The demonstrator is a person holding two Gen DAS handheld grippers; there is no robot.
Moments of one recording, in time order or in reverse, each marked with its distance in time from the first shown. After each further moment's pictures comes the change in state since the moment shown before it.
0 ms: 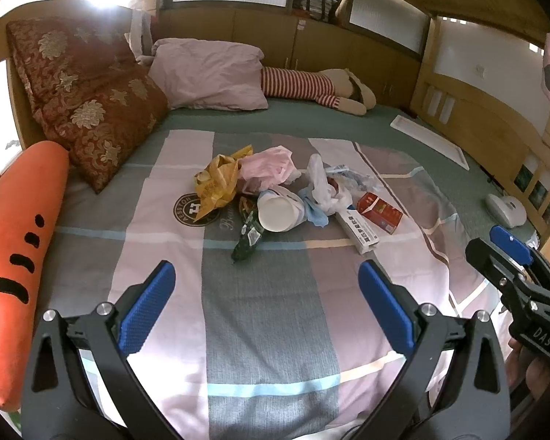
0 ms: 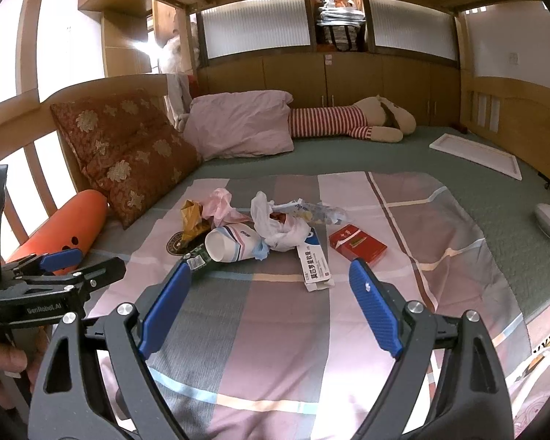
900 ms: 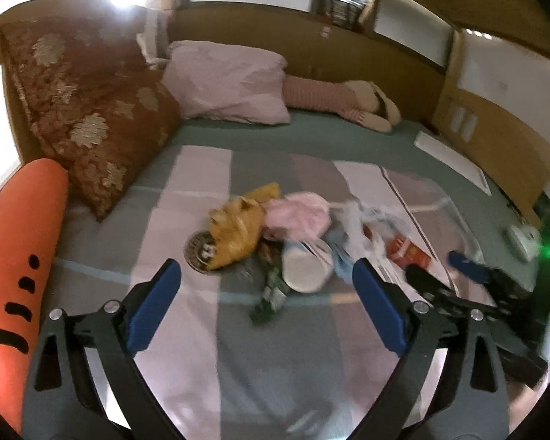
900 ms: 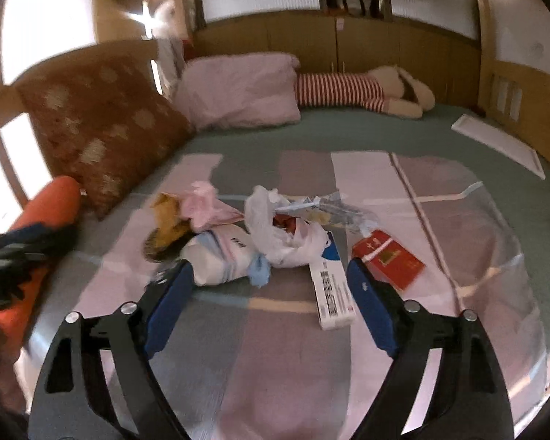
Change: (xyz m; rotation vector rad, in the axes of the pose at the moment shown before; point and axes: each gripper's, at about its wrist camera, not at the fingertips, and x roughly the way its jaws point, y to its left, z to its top) left arm 0.052 0.029 0.066 -0.070 -0.021 0.063; right arm 0.152 0.003 0.037 -0.005 0.186 -0.009
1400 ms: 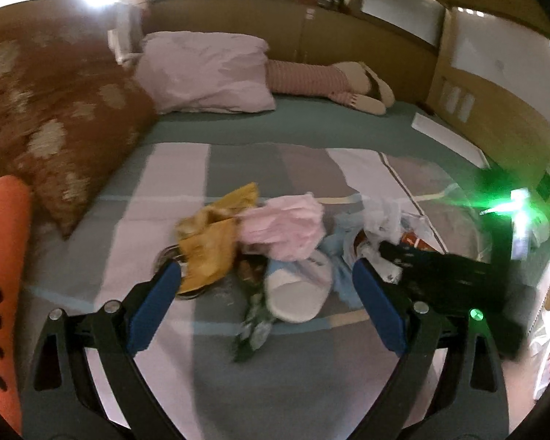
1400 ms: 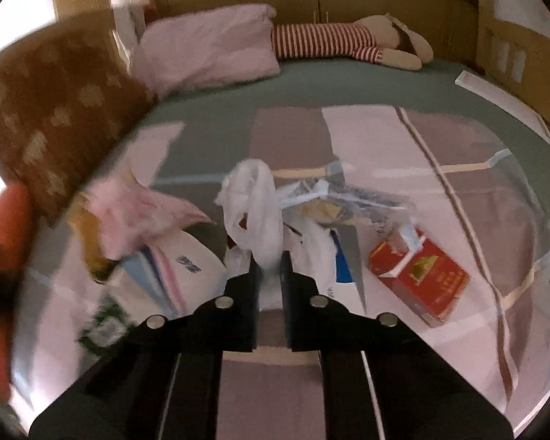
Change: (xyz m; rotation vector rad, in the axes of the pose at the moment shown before) left arm 0.074 -0.036 0.014 0.088 0.054 -0.042; right arm 0.056 -0.021 0.019 0.083 0.101 -0.008
